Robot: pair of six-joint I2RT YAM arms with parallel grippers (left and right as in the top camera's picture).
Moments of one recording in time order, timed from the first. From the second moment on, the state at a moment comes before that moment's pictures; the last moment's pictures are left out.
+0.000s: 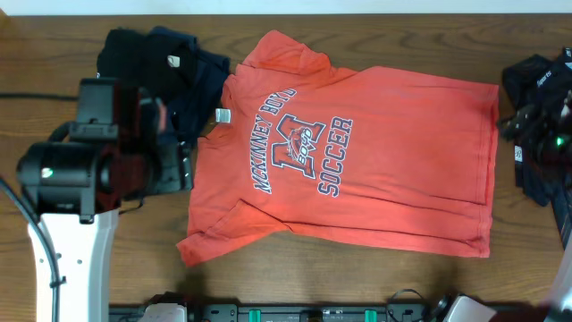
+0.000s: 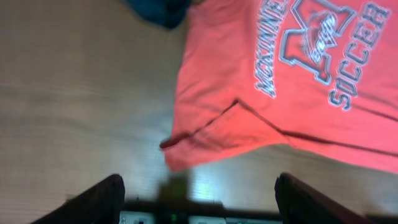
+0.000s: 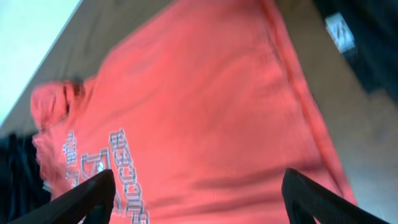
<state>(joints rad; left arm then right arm) -0.04 1.26 1.63 -1.61 0.03 -0.18 -0.53 1.36 1.31 -1.06 -0.40 0.29</state>
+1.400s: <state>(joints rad) 0.08 1.56 0.80 -1.05 0.15 -0.39 -0.53 1.28 1.04 -1.25 -0.27 0.22</state>
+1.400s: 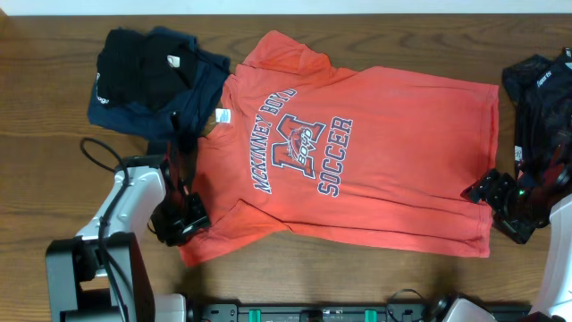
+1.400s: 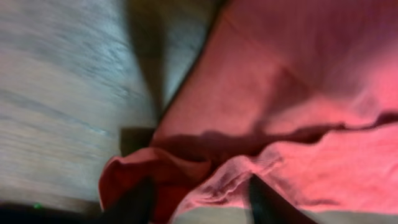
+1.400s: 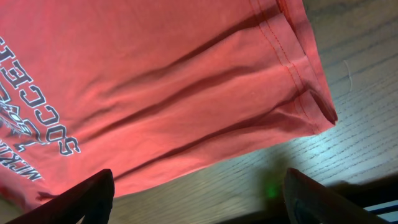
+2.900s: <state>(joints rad) 0.07 1.45 0.68 -0.91 0.09 -0.33 -0.53 1.28 1.04 -1.24 -0.27 0.22</state>
